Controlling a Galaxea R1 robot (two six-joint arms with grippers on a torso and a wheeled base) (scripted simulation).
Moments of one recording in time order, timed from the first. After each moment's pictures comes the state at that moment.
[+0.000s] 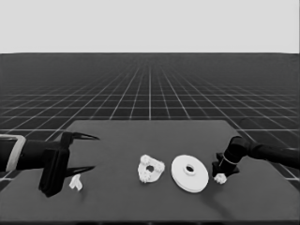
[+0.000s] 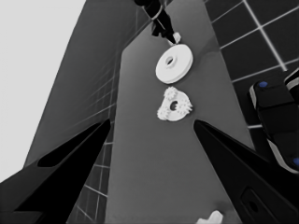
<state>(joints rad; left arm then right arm) -0.34 1.75 -0.42 0.31 0.68 0.35 -0.21 2.16 -1.36 -0.30 -1.30 0.84</state>
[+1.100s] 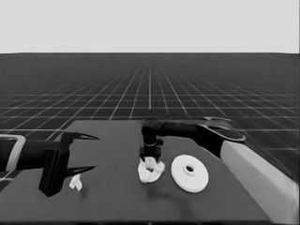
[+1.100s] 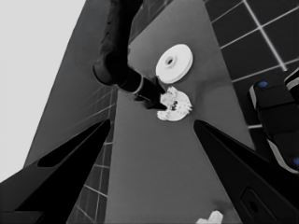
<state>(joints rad) -0.34 1.75 -0.42 0.31 0.68 0.35 -0.05 3.08 -1.74 -0.24 -1.52 1.34</state>
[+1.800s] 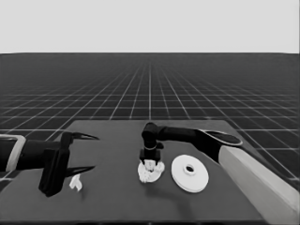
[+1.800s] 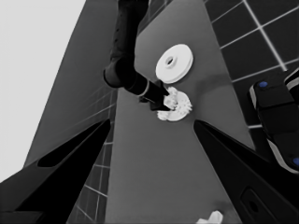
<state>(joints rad) -0.34 1.75 -0.42 0.31 0.68 0.35 -0.10 3.09 -1.78 -0.28 -1.50 1.37</state>
